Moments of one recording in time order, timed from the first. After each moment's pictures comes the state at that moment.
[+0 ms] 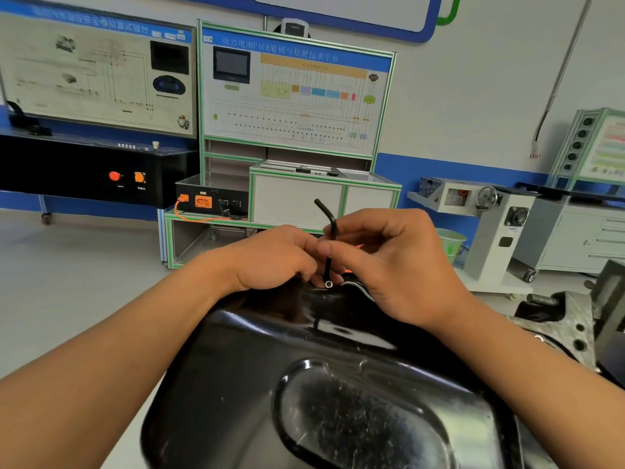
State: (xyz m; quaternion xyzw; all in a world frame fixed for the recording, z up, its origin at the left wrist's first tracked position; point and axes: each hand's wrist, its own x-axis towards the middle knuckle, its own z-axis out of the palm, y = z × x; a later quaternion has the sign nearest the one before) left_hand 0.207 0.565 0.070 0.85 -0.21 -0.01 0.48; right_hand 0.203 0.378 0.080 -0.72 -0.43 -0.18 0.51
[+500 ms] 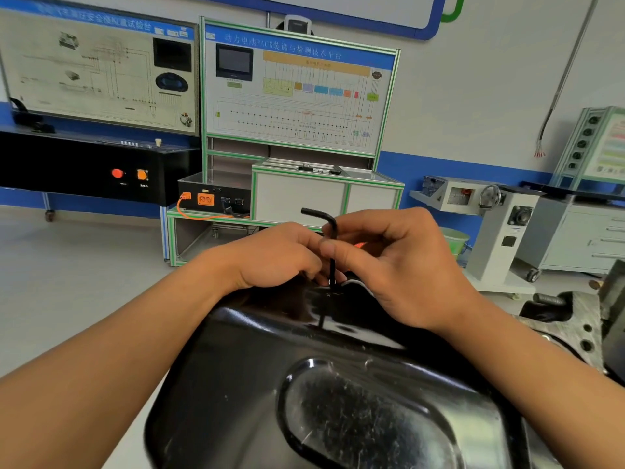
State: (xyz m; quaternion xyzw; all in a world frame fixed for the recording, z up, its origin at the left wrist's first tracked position) left_hand 0.200 0.562 0.074 0.87 -0.22 0.00 0.45; right_hand 0.201 0.376 0.079 -0.72 -0.48 -0.19 0.46
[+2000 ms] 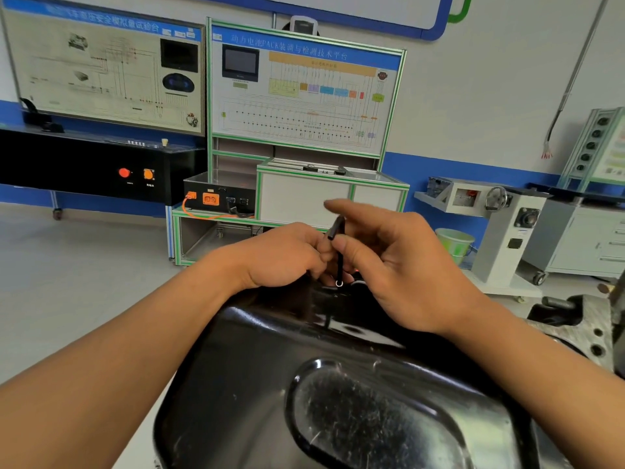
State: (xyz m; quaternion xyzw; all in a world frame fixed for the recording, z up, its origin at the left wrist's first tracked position) left_hand 0.196 0.560 0.075 0.87 -0.18 0.01 0.46; right_hand 0.207 0.378 0.076 -0.74 -0.50 -0.16 0.42
